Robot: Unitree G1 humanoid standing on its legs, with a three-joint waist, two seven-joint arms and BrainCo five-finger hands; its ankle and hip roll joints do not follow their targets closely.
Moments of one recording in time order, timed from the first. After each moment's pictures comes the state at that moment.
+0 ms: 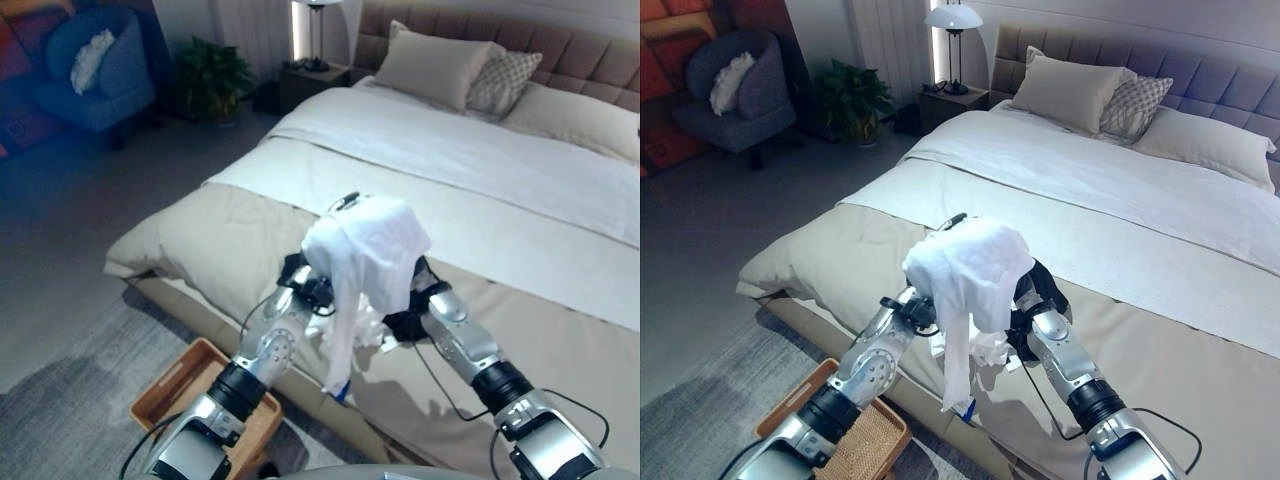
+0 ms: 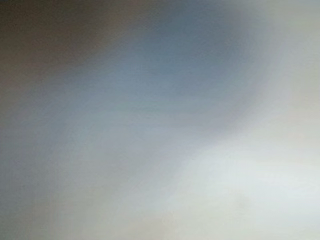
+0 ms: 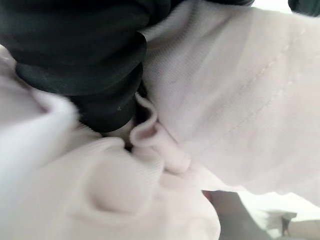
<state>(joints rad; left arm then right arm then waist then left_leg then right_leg) -0.37 0.22 -0.50 0.18 -0.93 -0.18 -0.12 -0.37 -0.35 0.43 0.35 0.48 -0.17 0.06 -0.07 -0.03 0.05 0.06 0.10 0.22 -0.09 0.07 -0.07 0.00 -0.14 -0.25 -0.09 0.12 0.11</state>
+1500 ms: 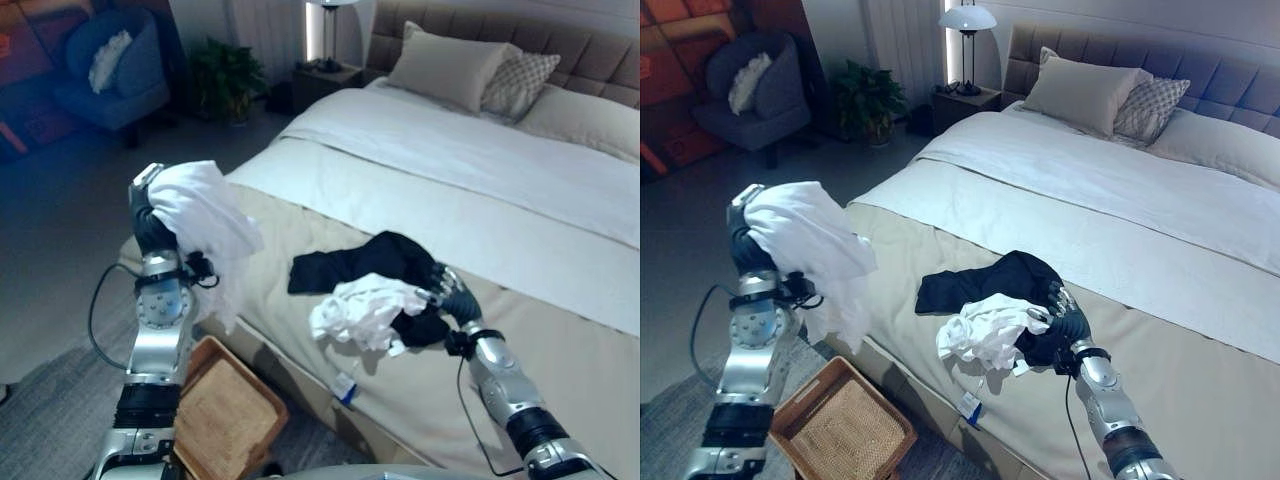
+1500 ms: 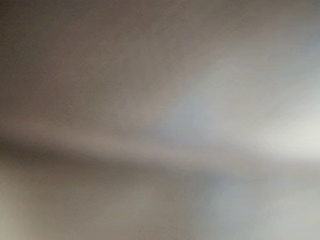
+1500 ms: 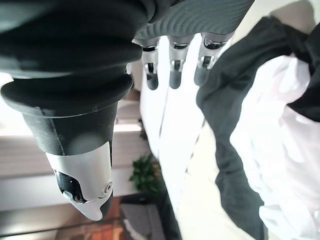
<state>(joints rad) -0.21 0.37 0.09 -0.02 -0.17 -0.28 0.34 -0.15 -0.37 0.17 0.54 0.43 -0.18 0.01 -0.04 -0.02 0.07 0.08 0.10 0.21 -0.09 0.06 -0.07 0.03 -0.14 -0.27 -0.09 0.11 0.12</state>
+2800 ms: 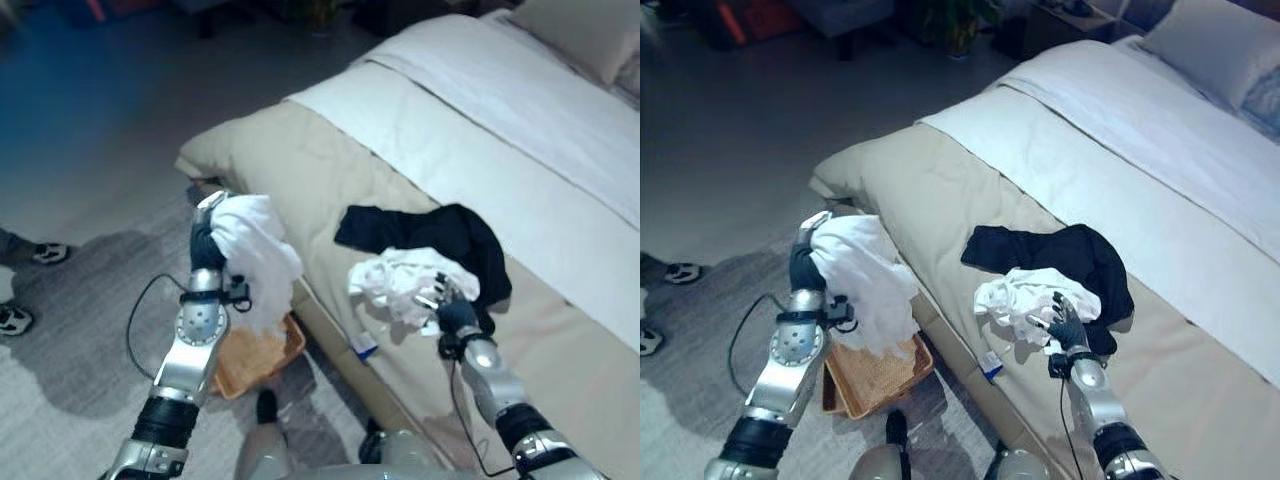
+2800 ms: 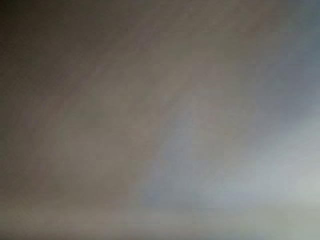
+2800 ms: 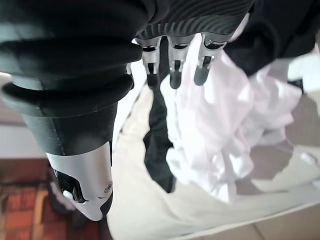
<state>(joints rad) -0.22 0.36 -0.15 0.05 -0.13 -0.26 0.33 -0.19 -0.30 0.17 0.69 0.37 -0.20 -0.12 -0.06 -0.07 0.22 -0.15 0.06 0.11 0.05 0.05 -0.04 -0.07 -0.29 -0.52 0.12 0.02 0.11</state>
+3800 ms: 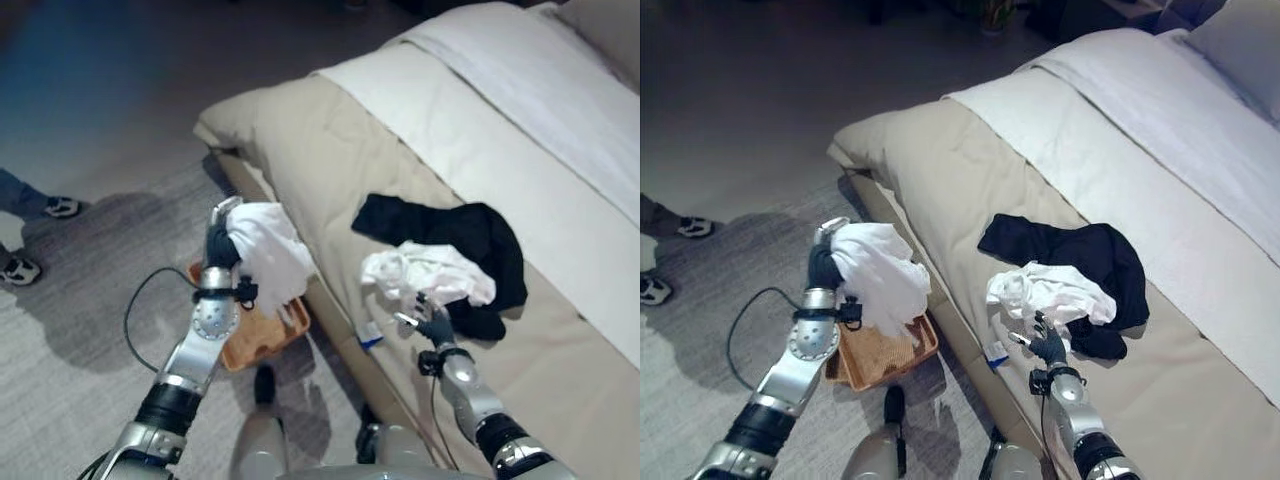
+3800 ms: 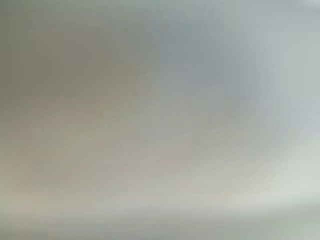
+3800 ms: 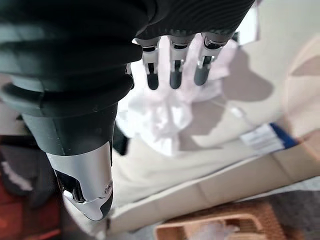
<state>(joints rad) -0.27 0.39 -0.22 0.25 0.06 -0.21 0.46 -0.21 -0.25 0.26 0.80 0.39 -0.21 -0.14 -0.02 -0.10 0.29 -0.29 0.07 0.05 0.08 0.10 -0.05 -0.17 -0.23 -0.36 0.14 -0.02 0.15</state>
